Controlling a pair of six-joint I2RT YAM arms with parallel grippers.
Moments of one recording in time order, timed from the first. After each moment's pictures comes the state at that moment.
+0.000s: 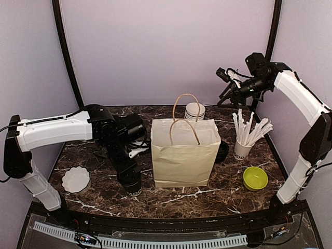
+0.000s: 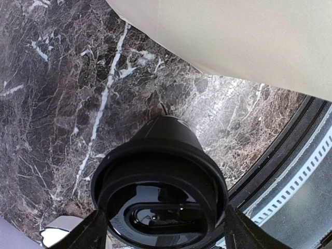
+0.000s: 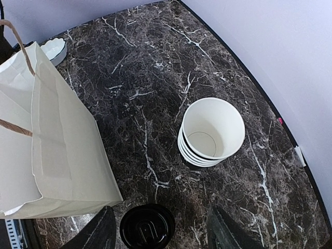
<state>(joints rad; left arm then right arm) -0.99 1.59 1.36 -1.22 0.00 -0.10 0.26 1.68 1.83 -1.11 -0.67 -0.72</state>
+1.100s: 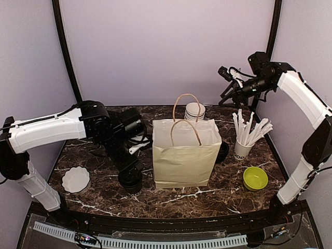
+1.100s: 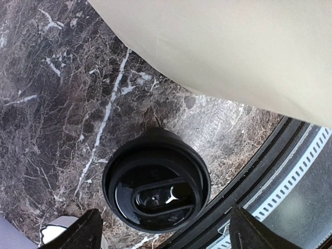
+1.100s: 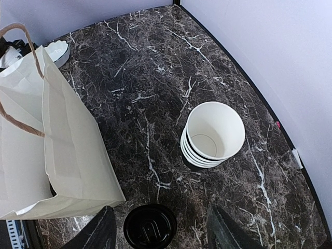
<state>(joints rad) -1.03 1.55 1.42 -1.23 -0.04 -0.16 0.26 1.63 1.81 -1.11 -0.68 -0.72</state>
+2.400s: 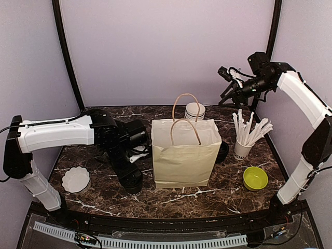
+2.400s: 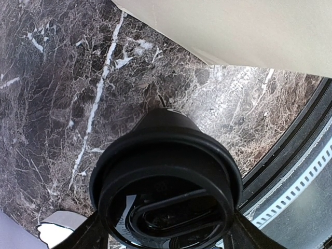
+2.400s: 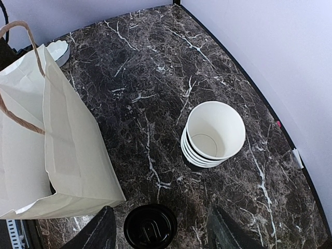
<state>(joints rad) -1.03 1.59 1.33 -1.22 -0.05 -0.14 0.26 1.64 1.81 -1.11 -0.68 -0.72</state>
